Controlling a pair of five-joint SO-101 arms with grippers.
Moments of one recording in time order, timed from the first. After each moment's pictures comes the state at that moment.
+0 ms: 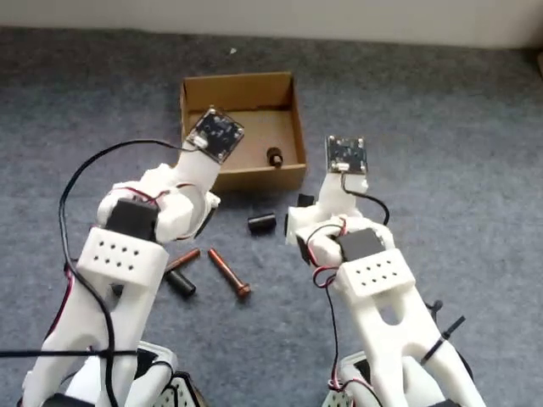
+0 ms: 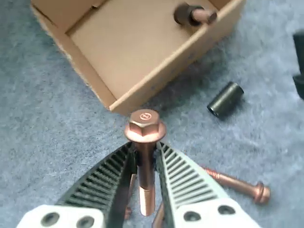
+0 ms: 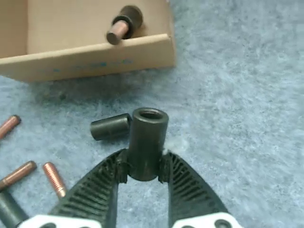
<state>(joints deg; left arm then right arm) 8.1 -35.8 36.7 64.0 -14.6 -24.1 -37.5 51.7 47.2 -16.5</state>
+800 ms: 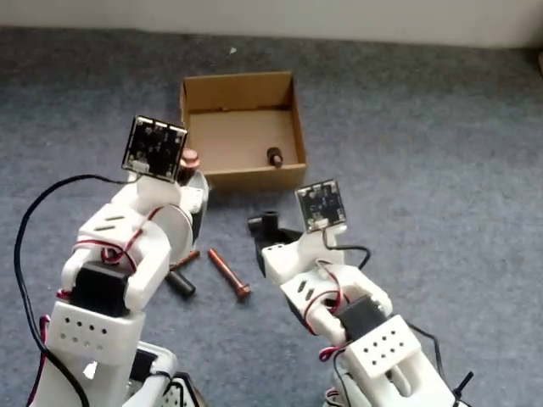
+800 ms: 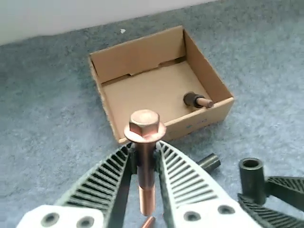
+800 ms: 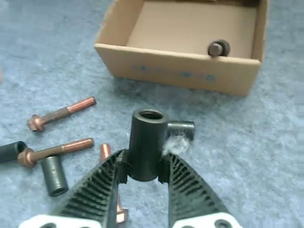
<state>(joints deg) 8.8 -59.4 43.8 58.2 3.4 -36.8 -65.6 73.8 35.1 -11.3</state>
